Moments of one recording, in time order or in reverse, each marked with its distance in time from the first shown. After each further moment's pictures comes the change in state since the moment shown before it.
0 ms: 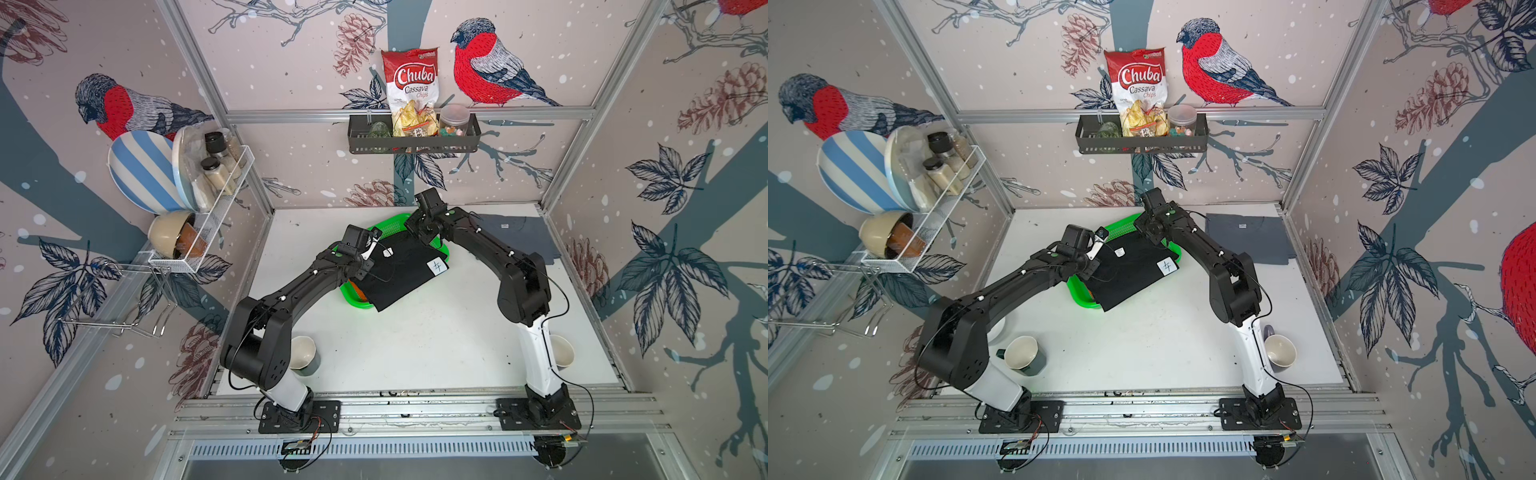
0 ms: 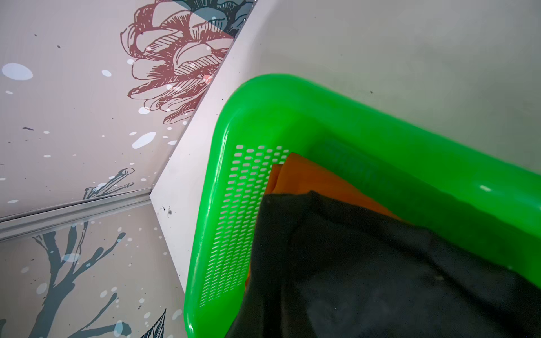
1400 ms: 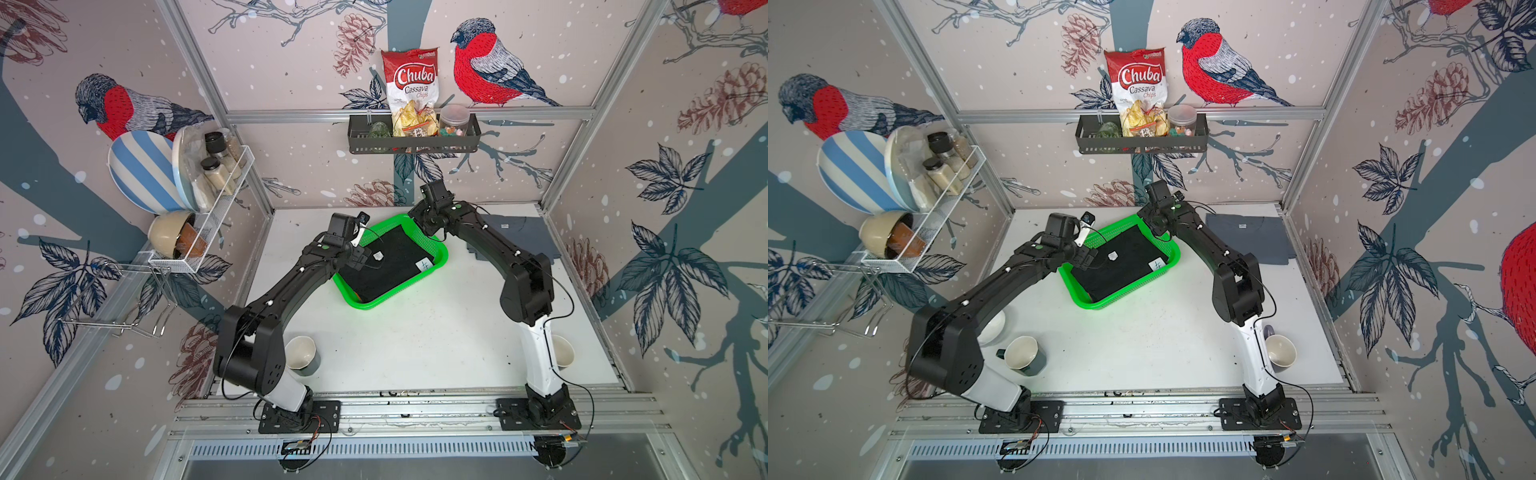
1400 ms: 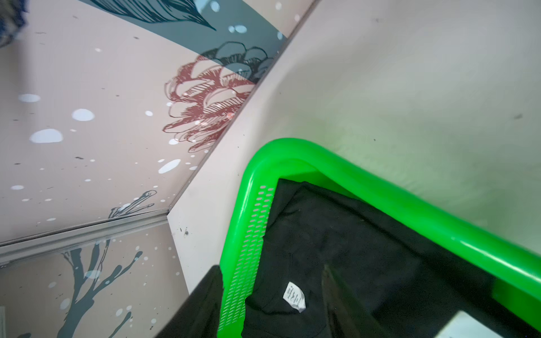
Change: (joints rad) left arm 0.069 -0.109 0.075 -0.010 0.031 -0.026; right arm -0.021 -0.056 0.040 -0.006 0.078 -0.049
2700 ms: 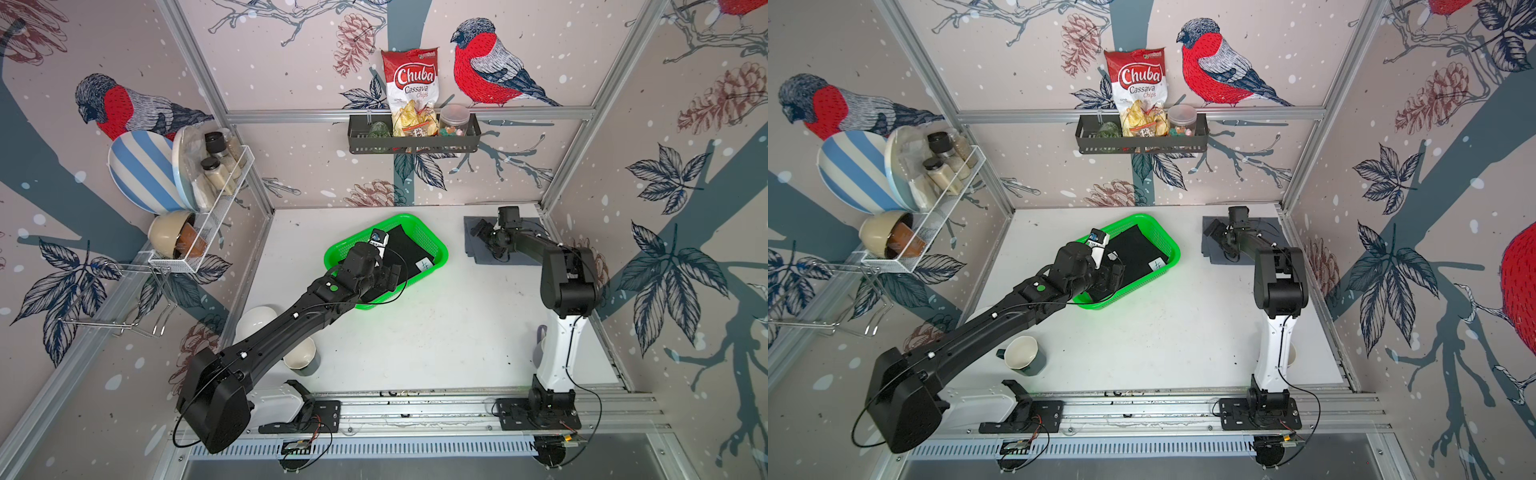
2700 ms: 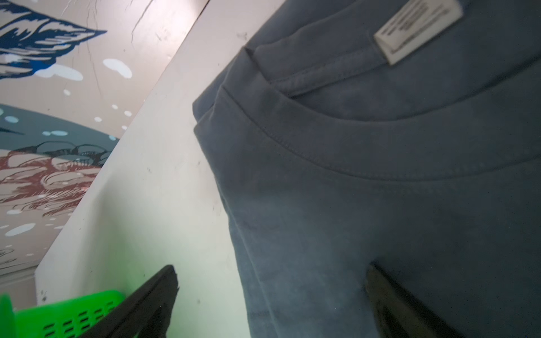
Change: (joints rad) left arm -0.330 -0.241 -0.243 0.158 0.024 -0.459; right arm -0.472 -0.108 -0.716 0.452 -0.262 -0.452
